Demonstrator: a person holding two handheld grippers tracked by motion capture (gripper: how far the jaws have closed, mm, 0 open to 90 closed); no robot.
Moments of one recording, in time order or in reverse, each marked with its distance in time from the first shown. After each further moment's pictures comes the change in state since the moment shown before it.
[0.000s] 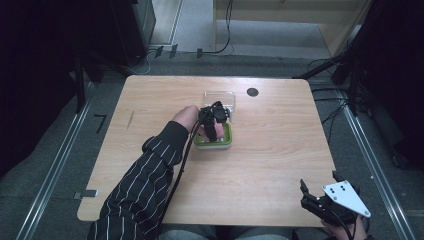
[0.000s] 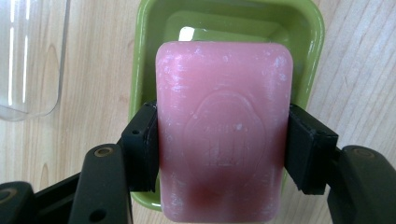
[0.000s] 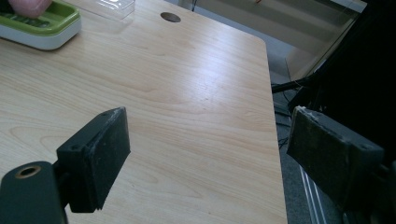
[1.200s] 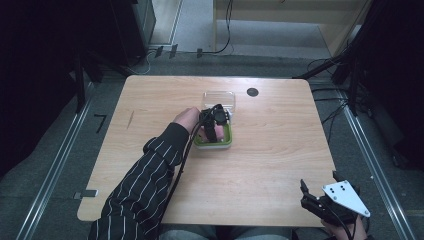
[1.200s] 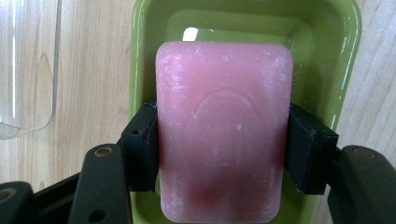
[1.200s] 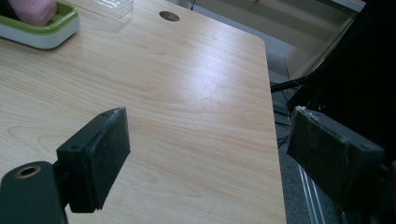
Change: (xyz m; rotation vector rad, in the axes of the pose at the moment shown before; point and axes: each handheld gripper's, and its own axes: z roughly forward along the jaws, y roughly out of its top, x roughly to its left) left arm 0.002 -0.001 0.017 -0.014 0.016 0.031; right arm 0.000 0.000 0.000 0.003 -0.004 0.001
